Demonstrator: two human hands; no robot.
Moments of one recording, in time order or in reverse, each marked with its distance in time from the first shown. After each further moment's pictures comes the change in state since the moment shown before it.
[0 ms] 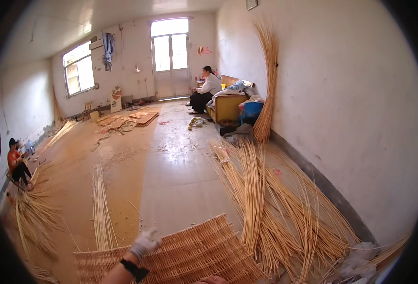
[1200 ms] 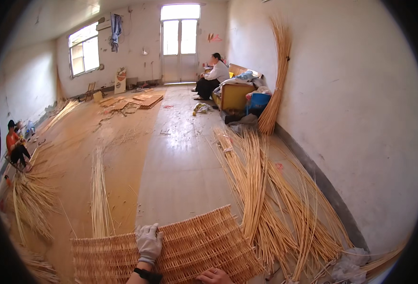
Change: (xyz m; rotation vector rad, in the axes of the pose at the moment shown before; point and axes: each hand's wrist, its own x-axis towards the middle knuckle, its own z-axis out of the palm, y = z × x) left_hand -0.048 0.033 0.034 0.117 0.460 0.000; right_hand -0.001 0.003 0.003 -0.055 -0.071 -0.003
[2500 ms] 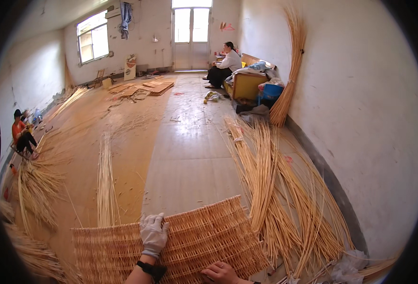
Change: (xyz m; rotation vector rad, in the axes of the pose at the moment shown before) left_hand -0.005 0.001 -0.008 -0.002 0.080 0.043; right_hand 0.006 -0.003 -0.006 0.010 -0.010 -0.017
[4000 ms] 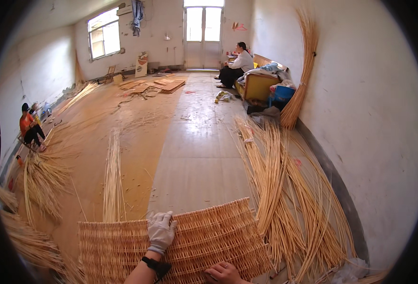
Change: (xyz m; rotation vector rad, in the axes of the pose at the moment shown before) left_hand -0.003 -0.006 0.011 0.025 -0.059 -0.037; right_hand 0.004 -0.004 -0.007 0.030 -0.013 0.038
